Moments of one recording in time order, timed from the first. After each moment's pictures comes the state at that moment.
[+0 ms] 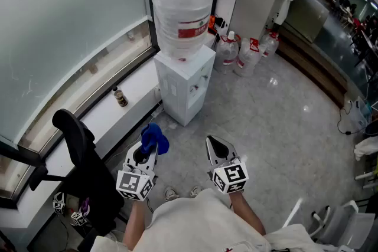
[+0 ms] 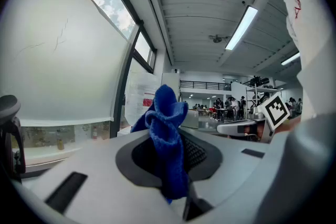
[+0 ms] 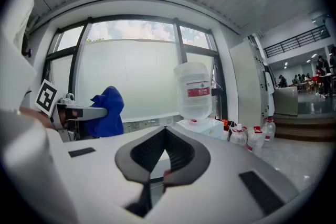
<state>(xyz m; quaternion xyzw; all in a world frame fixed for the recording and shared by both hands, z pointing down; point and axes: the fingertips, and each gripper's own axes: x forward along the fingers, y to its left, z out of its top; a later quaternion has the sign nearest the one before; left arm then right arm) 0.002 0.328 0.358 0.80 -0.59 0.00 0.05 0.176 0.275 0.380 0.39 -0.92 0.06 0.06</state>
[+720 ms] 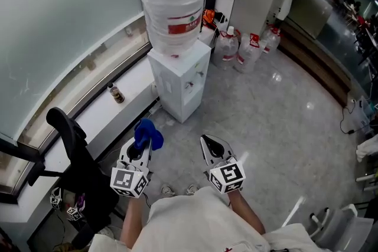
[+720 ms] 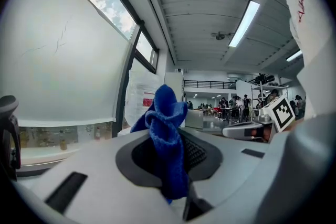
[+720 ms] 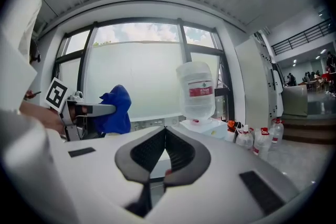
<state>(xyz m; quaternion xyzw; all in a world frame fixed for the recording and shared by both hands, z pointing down) 0.029 0.307 0.357 0.78 -0.62 0.00 0.05 0.202 0.262 0.386 0.35 -0.93 0.06 0.06</state>
